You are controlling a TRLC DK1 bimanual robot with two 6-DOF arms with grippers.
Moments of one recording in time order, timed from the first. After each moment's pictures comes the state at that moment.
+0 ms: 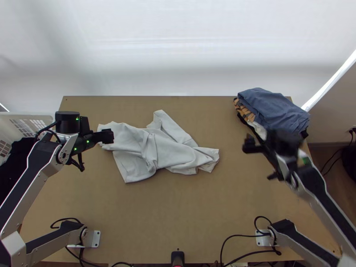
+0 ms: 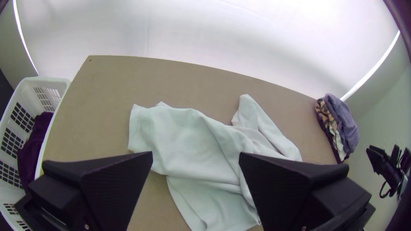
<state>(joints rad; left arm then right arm) -0.15 1.20 1.12 -0.66 0.03 -0.29 0.34 1.06 0.91 -0.40 0.22 0.09</state>
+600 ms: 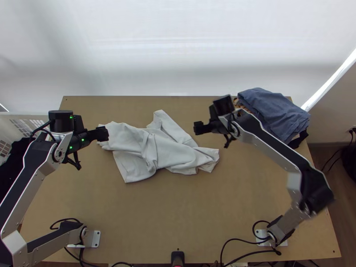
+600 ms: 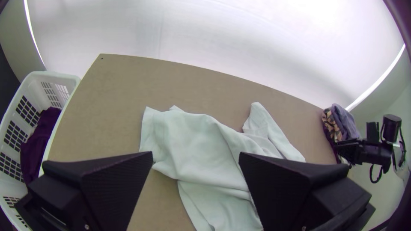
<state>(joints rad) -0.09 1.20 1.12 -0.66 0.02 -0.29 0.52 1.80 1.49 -0.56 -0.10 0.30</state>
